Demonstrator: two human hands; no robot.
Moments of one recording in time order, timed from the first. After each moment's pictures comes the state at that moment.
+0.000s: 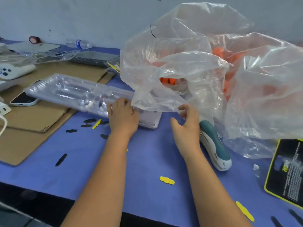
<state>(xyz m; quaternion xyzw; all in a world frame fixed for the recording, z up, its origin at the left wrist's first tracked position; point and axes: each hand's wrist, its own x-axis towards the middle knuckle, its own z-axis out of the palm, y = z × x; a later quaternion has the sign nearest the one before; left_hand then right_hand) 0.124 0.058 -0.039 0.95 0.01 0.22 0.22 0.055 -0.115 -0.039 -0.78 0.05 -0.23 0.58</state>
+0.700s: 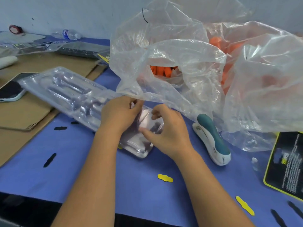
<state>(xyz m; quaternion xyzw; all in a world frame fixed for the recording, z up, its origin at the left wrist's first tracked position) 0.112 0.058 -0.021 0.96 -0.06 0.18 0.22 0.039 -0.096 -0.037 -0.89 -0.13 -0.24 0.36</state>
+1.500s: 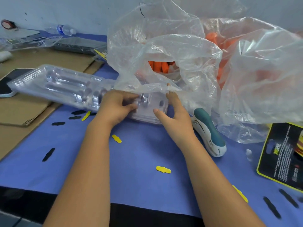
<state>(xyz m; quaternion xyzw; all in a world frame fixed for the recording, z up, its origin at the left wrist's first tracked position) 0.116 0.074 -0.019 0.90 -0.17 0.09 0.38 0.046 -0.116 -0.041 -0.81 0.00 -0.13 0.57</state>
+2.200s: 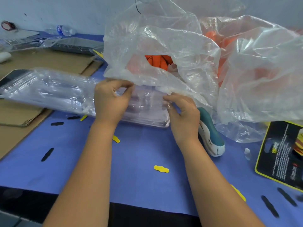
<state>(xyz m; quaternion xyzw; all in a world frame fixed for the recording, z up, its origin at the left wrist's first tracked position) 0.099 0.058 -0.001 0.81 -0.14 0.36 0.44 0.046 -0.118 -0.037 -0.78 -0.02 -0.34 0.53</state>
